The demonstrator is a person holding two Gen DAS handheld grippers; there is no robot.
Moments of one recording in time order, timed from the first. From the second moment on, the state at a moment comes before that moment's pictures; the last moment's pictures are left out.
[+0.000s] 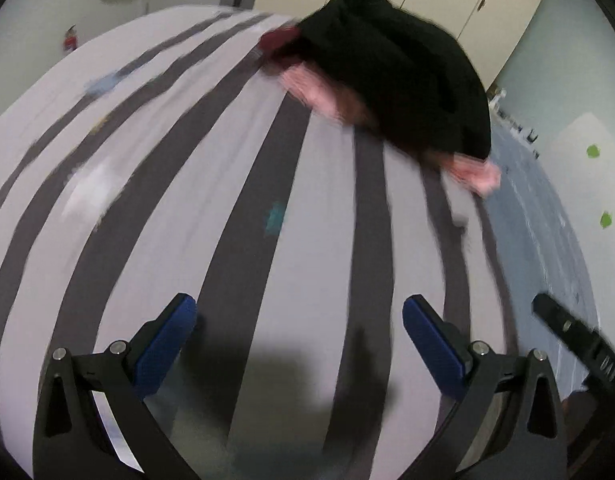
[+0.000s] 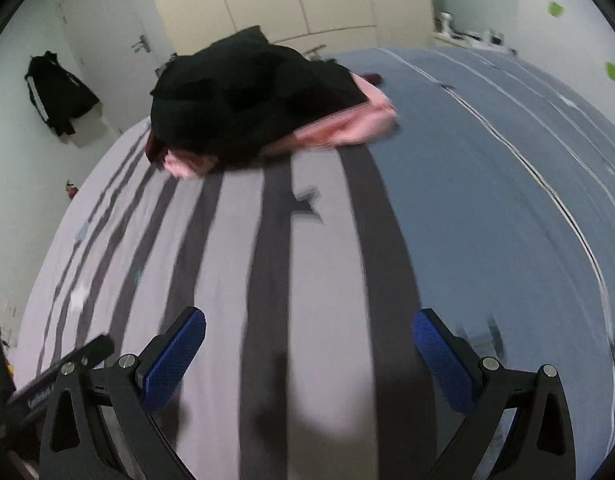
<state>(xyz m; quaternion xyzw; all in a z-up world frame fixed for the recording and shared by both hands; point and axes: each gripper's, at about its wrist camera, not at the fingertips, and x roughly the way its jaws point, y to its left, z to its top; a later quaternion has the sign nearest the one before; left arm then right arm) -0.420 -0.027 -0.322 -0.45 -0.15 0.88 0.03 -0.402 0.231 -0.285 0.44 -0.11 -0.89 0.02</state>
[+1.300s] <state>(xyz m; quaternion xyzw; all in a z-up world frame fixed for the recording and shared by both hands) -0.438 -0.047 -0.231 -0.44 -0.07 0.89 0.09 -0.464 0.228 -0.244 0.47 -0.12 -0.87 0.10</state>
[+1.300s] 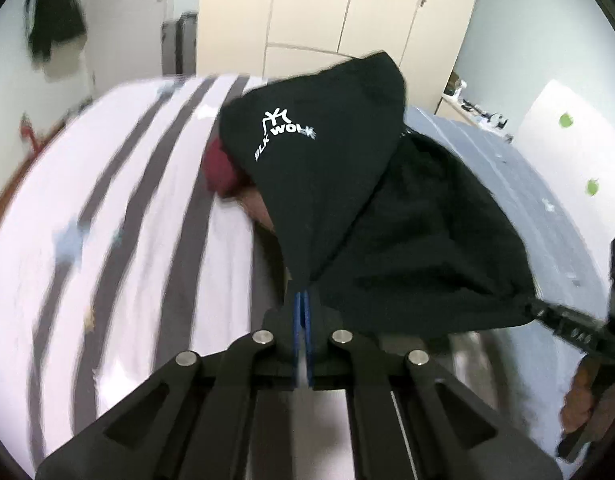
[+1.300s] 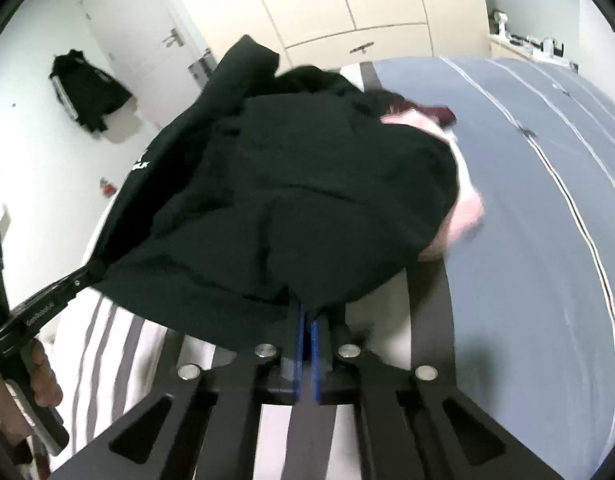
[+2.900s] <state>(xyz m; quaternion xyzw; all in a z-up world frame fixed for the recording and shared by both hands) -0.397 -0.106 -0.244 -0.45 -0.04 0.89 -0.02 -0.402 0.299 -0.313 0.54 -0.09 -0.84 -0.01</state>
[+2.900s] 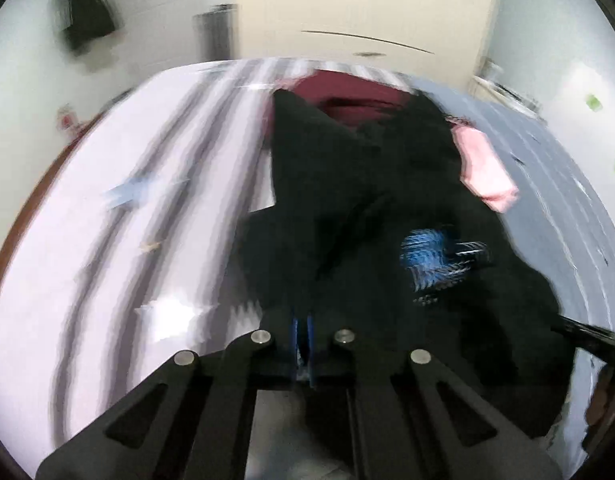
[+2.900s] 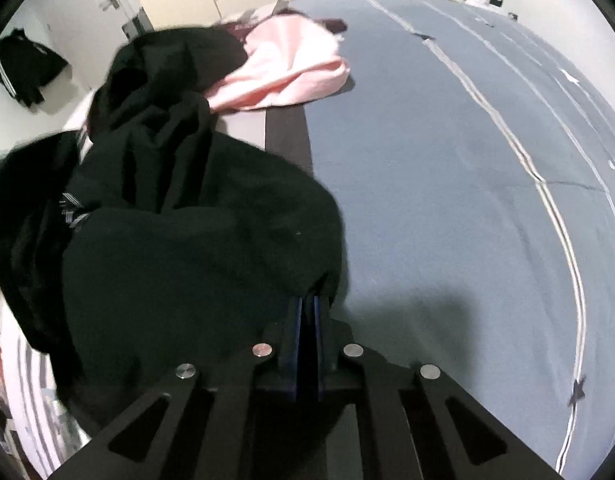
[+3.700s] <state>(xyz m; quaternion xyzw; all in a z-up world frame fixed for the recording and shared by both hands) -0.293 -0.237 -0.312 -0.51 -0.12 0.84 -0.13 -0.292 0.302 -0.254 0.50 -0.07 -0.86 -0.03</state>
